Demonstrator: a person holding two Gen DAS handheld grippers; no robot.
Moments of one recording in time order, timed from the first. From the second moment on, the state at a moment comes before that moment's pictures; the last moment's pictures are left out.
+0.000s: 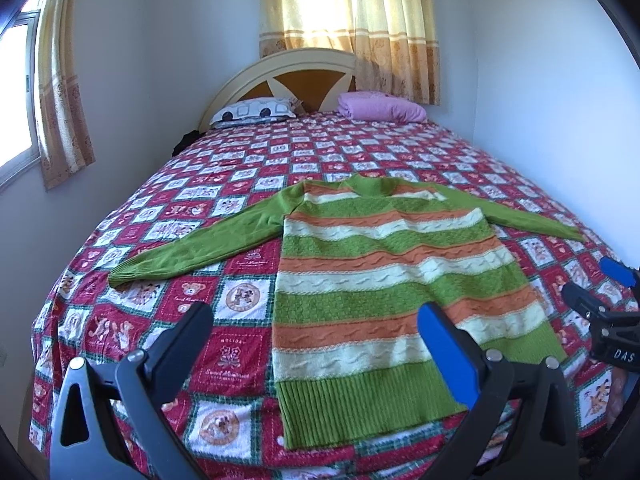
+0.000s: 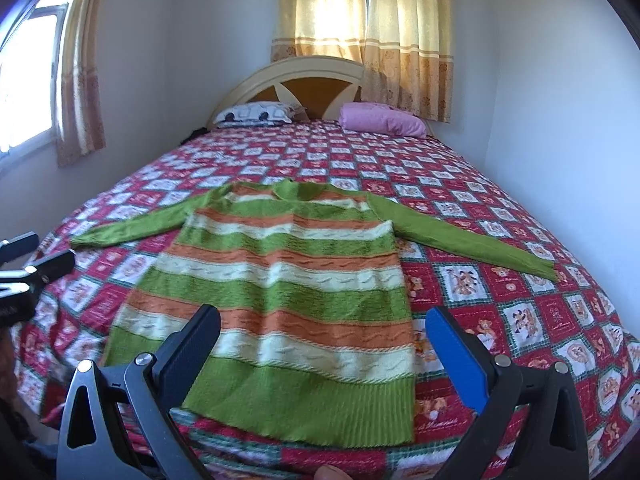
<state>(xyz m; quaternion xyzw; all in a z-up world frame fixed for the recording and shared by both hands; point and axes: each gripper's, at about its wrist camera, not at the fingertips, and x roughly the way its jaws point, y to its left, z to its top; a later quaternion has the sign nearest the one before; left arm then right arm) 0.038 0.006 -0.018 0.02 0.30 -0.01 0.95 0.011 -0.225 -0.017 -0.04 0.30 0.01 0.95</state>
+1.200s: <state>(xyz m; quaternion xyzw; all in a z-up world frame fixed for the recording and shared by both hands) 0.265 -0.061 -0.111 0.12 0.37 0.03 0.92 0.176 -0.483 -0.093 0.01 0.40 -0.22 0.89</state>
